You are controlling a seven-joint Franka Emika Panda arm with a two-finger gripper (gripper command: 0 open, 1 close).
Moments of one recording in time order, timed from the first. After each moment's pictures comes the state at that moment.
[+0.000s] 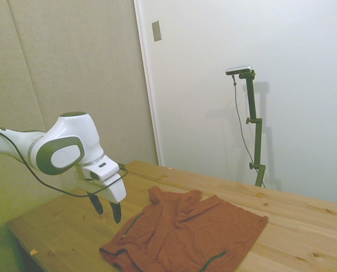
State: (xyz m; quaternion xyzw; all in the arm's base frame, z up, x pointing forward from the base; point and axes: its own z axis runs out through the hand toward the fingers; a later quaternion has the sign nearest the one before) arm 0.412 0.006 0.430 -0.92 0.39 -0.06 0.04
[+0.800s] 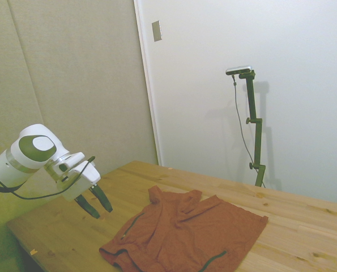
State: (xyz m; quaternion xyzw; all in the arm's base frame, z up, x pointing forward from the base) arm 0.390 0.125 0.412 -0.90 0.31 -0.21 -0.22
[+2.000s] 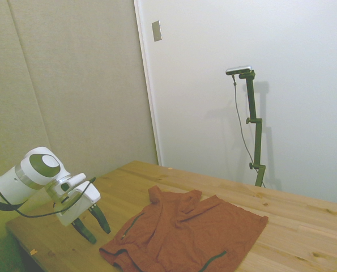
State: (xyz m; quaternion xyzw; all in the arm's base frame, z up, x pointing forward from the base) arm 0.389 0.124 0.334 -0.91 0.26 -0.15 -0.28
